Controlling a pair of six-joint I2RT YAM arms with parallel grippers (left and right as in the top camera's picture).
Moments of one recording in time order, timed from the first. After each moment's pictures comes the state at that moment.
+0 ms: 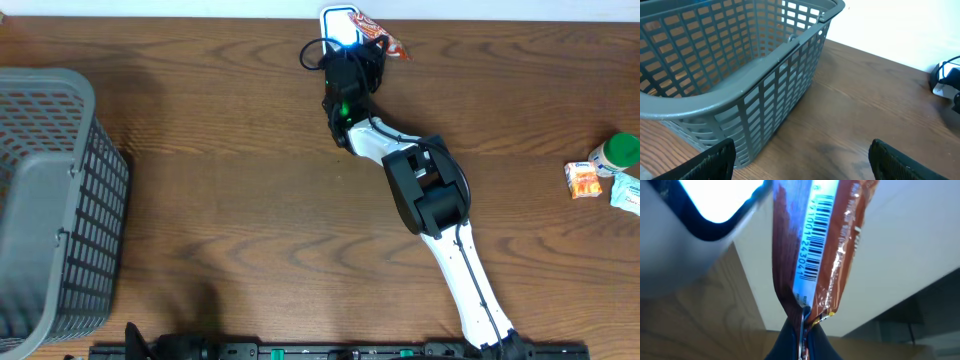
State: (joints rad) left arm 0.09 0.00 1.11 -1.44 -0.30 -0.22; right arm 0.49 2.68 1.89 0.76 1.05 -1.65
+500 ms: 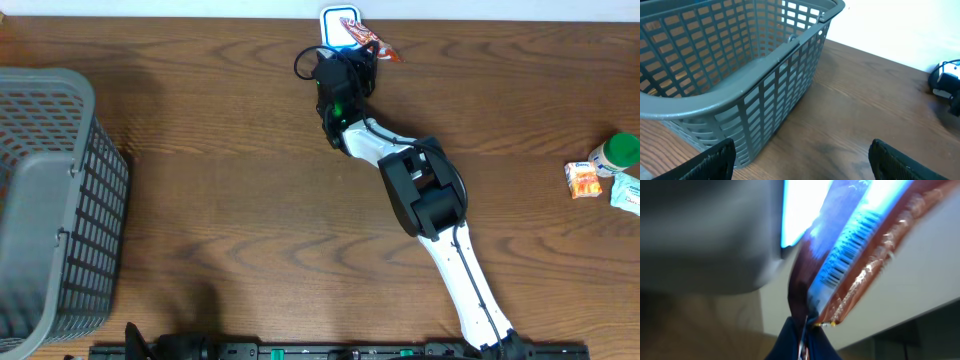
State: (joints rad) left arm 0.09 0.00 1.11 -1.44 -0.30 -0.22; right arm 0.51 2.67 1.90 0.60 1.04 -1.63
